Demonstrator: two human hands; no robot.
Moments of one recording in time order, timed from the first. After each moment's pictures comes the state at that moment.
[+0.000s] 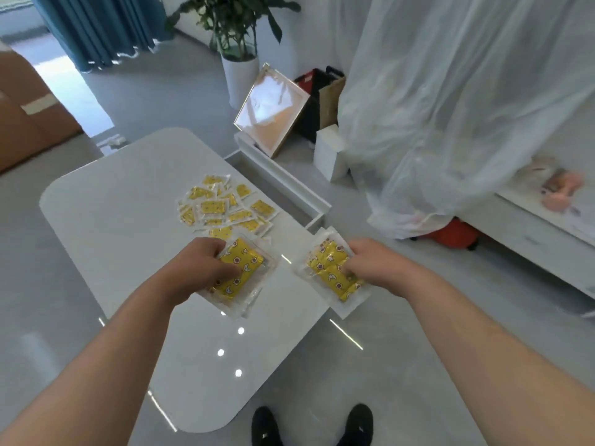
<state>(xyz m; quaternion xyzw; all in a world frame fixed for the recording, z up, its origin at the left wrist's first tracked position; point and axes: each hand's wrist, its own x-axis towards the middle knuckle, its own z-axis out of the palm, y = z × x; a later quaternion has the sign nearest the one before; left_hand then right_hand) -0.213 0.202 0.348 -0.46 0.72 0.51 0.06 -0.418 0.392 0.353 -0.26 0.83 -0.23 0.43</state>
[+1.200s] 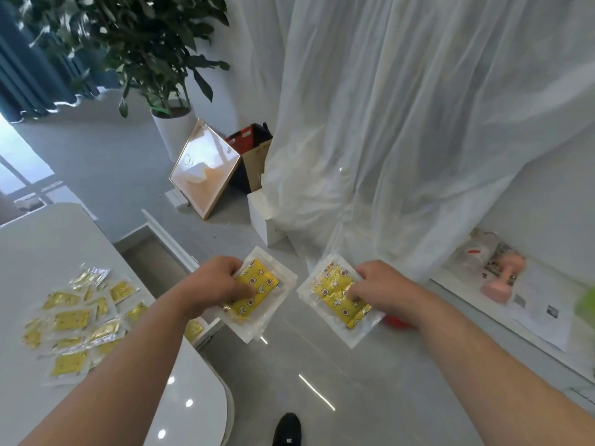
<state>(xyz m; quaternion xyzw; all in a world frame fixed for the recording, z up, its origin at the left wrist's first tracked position) -0.721 0.230 0.365 -0.37 0.75 0.53 0.10 -0.904 0.439 0.377 -0.25 0.86 -0.23 0.38</state>
